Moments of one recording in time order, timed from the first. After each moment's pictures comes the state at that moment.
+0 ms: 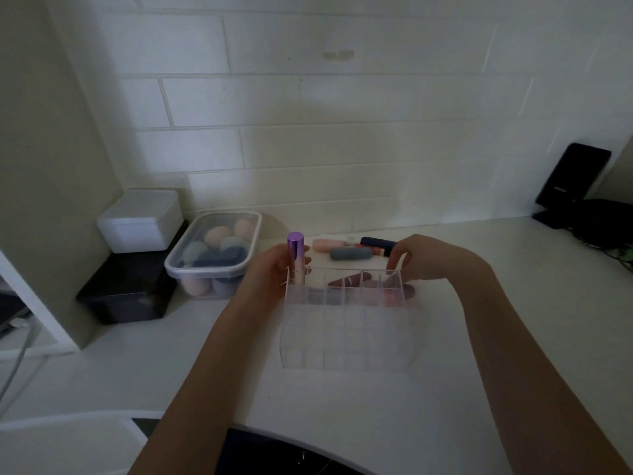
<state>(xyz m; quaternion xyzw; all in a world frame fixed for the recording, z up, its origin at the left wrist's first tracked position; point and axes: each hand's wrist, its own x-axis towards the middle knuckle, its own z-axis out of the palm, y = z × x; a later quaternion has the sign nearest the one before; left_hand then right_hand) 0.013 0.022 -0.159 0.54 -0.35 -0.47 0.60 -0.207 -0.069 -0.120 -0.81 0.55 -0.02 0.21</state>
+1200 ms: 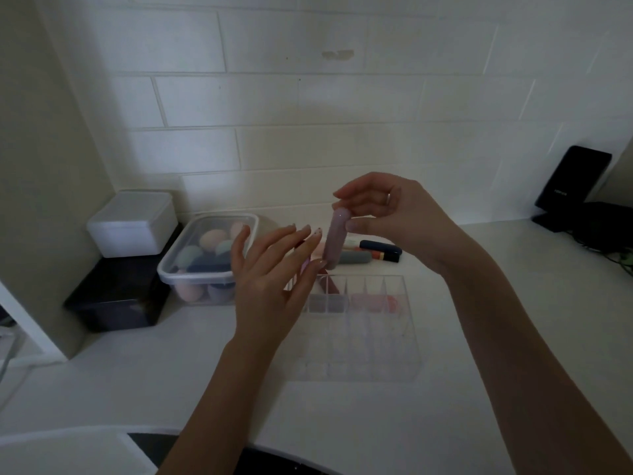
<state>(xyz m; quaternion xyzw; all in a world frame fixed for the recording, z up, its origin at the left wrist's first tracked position) 0.003 0.047 -0.162 0.50 -0.66 0.27 0.50 -0.173 -0.016 -0.063 -0.76 0.28 -0.39 0.43</state>
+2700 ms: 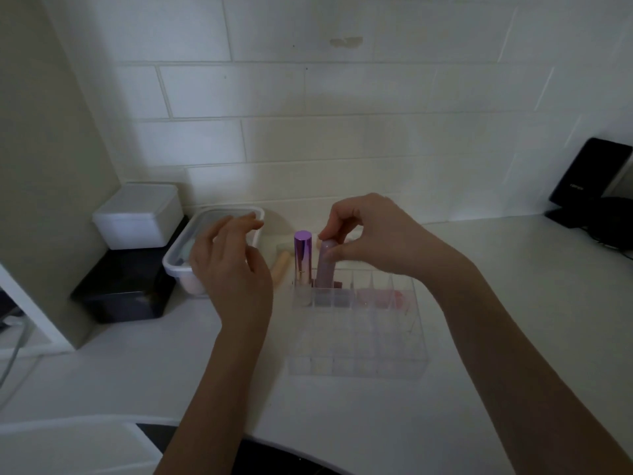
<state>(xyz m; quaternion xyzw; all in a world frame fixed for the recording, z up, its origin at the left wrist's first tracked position) 0.019 0.050 -0.157 0.62 -0.46 0.26 0.58 -0.147 -0.008 -0.074 -0.88 0.31 -0.26 0.25</state>
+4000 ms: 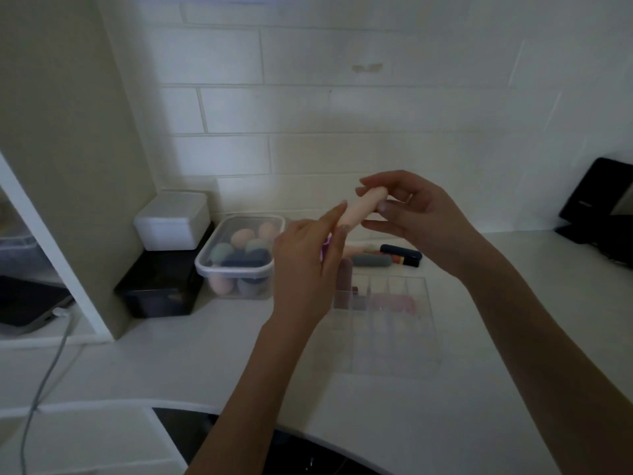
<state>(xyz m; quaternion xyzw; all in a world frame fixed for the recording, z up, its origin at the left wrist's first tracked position) -0.017 0.057 -0.124 0.55 -0.62 0.09 0.55 -0.170 -0.017 -0.069 -0.72 0.17 -0.41 0.53</state>
